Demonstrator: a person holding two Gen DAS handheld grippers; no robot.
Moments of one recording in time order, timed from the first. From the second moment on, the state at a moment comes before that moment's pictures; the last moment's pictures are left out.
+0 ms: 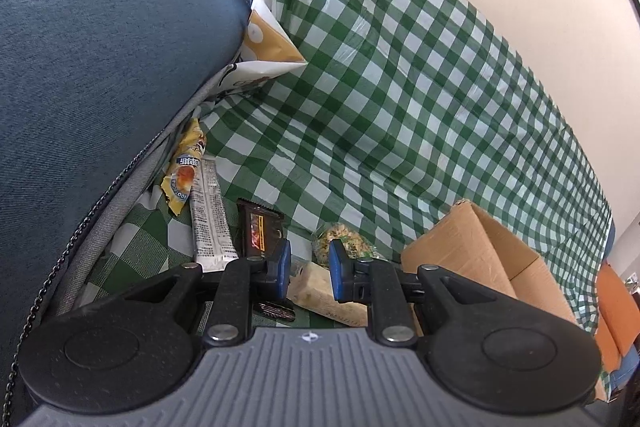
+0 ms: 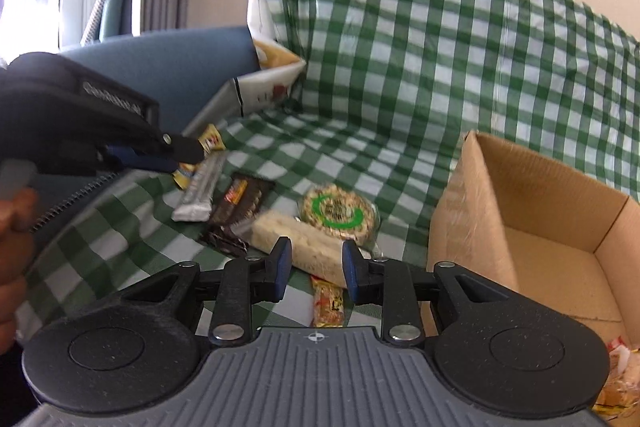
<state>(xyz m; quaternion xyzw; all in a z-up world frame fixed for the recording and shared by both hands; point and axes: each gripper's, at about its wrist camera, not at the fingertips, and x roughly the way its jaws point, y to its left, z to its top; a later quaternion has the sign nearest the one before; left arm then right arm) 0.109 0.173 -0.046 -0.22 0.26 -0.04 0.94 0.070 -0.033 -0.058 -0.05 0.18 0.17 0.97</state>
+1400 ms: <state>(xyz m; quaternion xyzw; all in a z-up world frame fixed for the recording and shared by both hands) 0.190 0.119 -0.112 0.00 0.33 0.05 0.94 0.101 -0.023 -0.097 -0.01 0.28 0.17 0.94</state>
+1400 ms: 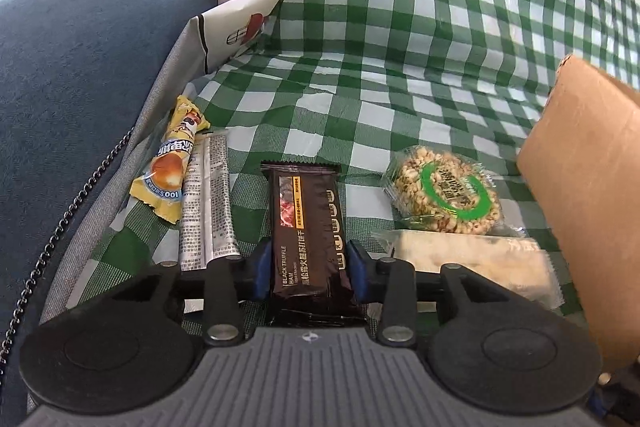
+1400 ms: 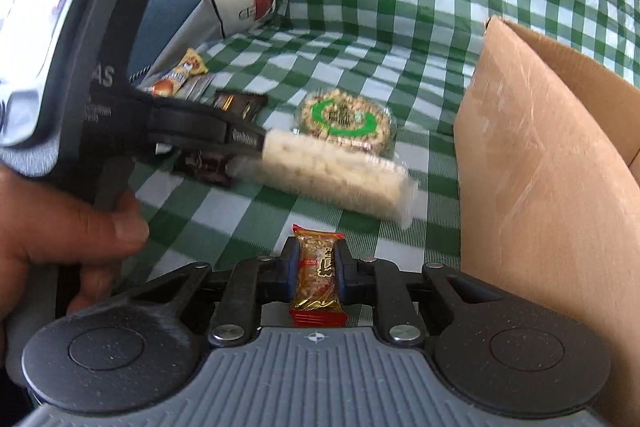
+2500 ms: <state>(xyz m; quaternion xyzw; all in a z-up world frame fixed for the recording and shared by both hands) 0.065 0.119 -0.097 -0.21 0.42 -0.03 0.88 0.006 -0.047 -0.110 0.00 0.34 0.20 0.92</state>
